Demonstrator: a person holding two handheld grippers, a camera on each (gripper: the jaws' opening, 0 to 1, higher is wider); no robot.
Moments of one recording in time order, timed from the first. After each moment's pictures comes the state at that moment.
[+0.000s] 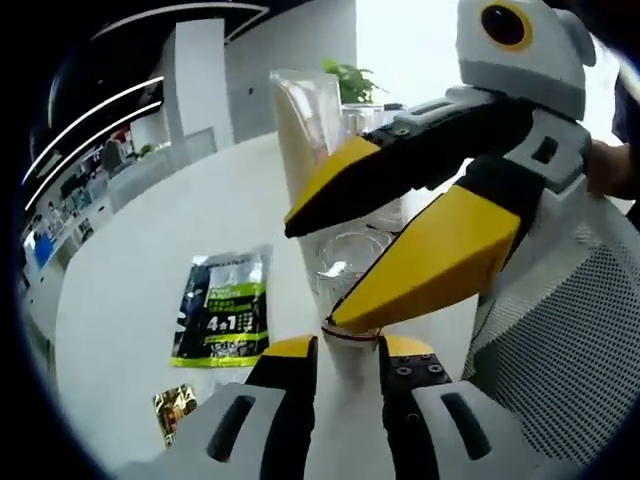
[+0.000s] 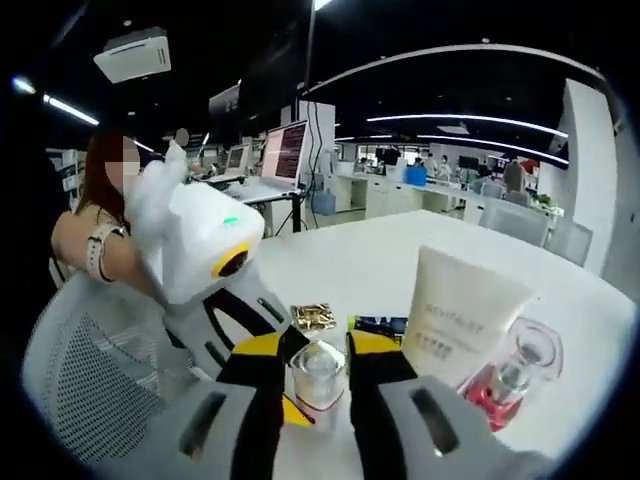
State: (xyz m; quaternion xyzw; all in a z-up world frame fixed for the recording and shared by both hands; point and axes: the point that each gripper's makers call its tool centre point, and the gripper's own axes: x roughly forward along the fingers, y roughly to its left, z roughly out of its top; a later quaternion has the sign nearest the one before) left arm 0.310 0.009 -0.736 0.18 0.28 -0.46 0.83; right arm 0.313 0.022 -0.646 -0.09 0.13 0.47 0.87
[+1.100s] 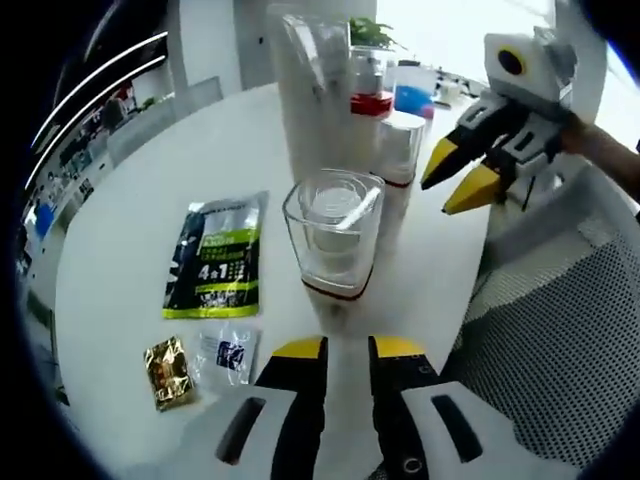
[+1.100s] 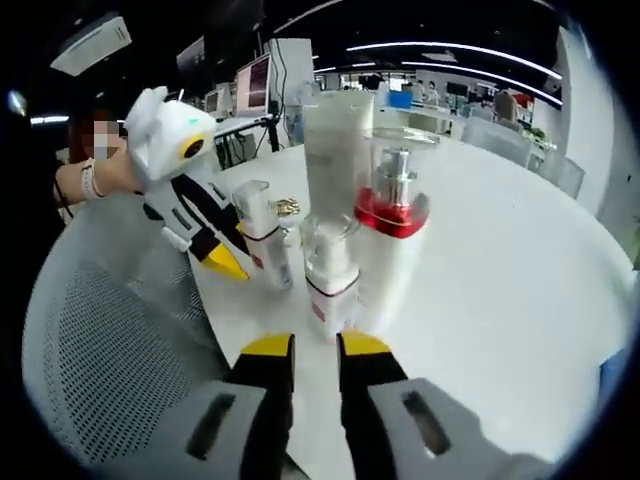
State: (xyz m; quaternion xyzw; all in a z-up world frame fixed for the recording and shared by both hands) left arm 0.296 0.020 -0.756 0.19 0.39 -0.42 0.80; right arm 0.296 -0.085 -0.725 -0.13 0.31 0.43 0.84
